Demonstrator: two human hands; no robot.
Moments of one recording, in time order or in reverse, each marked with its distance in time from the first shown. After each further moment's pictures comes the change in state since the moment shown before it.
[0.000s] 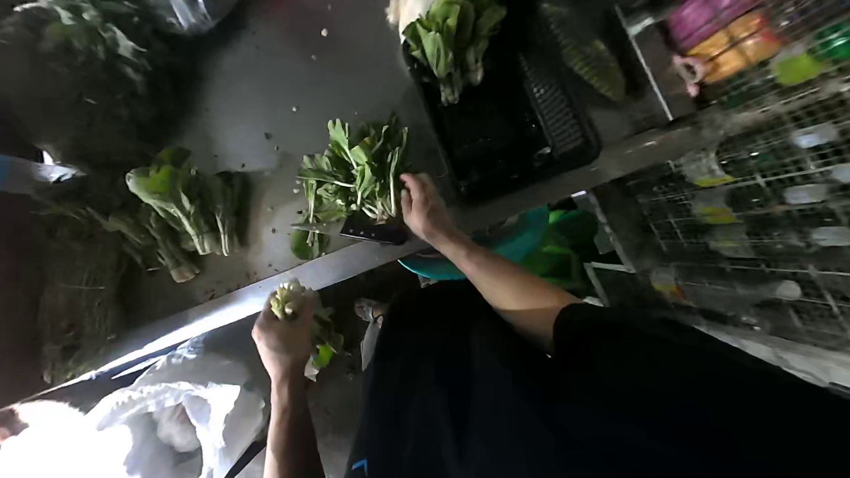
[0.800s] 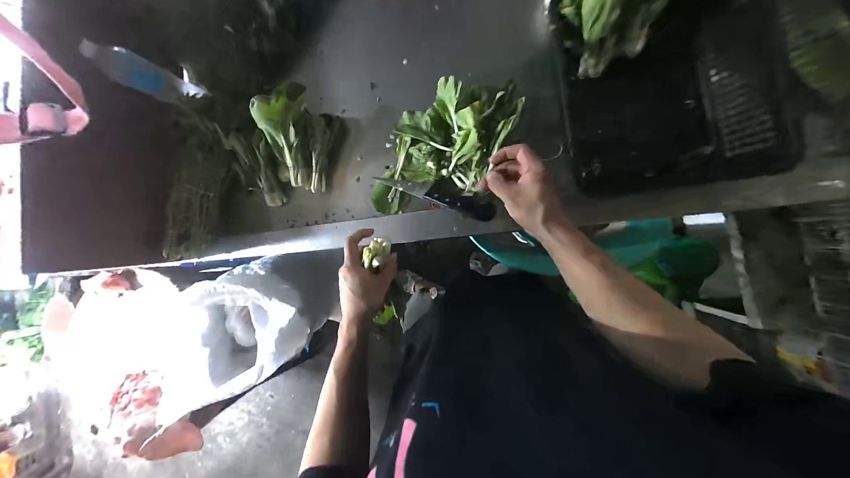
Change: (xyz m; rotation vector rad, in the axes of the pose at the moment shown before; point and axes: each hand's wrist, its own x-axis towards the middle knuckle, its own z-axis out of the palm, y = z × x) left_hand -0.006 -0.026 -0.004 -0.175 -0.117 -0.012; right_hand -0.025 -0.055 -0.038 0.513 -0.177 -0.027
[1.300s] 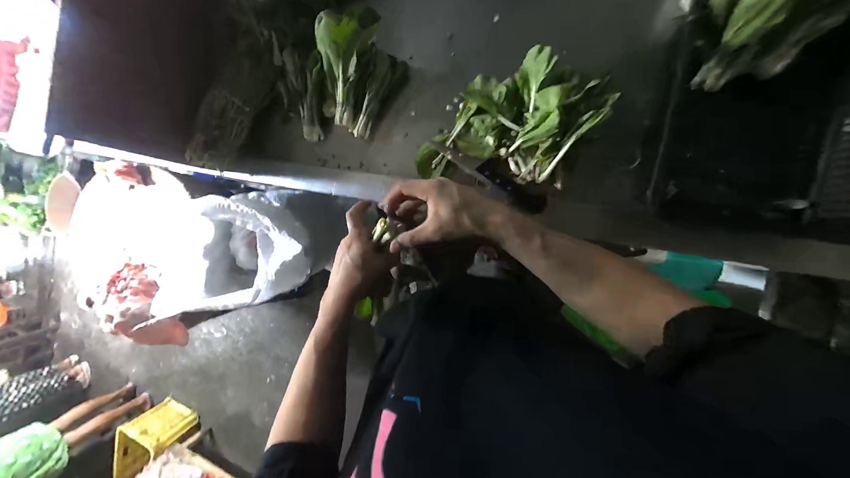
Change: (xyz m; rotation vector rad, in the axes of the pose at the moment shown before) left_hand -0.030 -0.028 -0.046 0.052 -0.099 -0.172; right_hand 0.000 -0.073 0.135 -0.167 -1.023 -0.299
